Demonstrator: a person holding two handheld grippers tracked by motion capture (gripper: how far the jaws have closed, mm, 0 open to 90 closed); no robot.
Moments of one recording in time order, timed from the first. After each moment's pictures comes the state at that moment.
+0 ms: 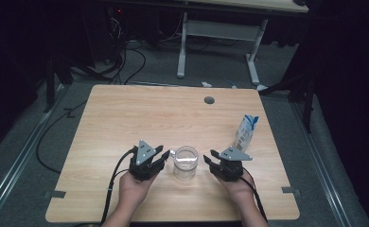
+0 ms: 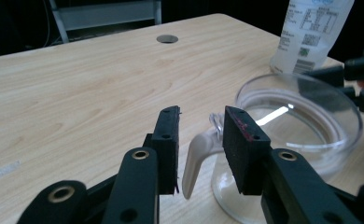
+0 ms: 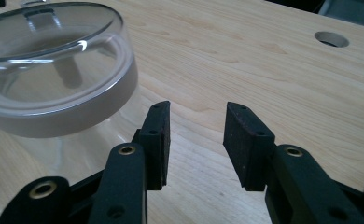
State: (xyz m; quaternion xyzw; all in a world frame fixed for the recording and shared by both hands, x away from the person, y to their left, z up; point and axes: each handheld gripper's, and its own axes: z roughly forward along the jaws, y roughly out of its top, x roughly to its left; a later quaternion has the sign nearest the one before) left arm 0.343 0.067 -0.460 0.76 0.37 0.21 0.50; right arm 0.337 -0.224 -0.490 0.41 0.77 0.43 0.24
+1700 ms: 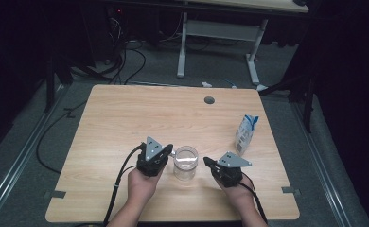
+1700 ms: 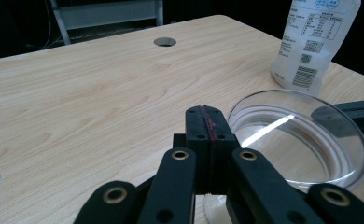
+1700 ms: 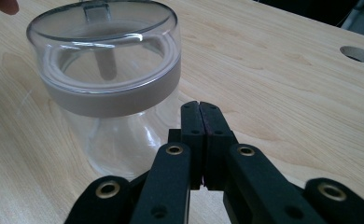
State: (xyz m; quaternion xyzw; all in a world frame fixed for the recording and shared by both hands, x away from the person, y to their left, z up) left arm 0.350 0.047 -0.459 0.76 0.37 0.21 0.50; right arm 0.323 -0.219 -0.490 0.36 0.79 0.44 0.24
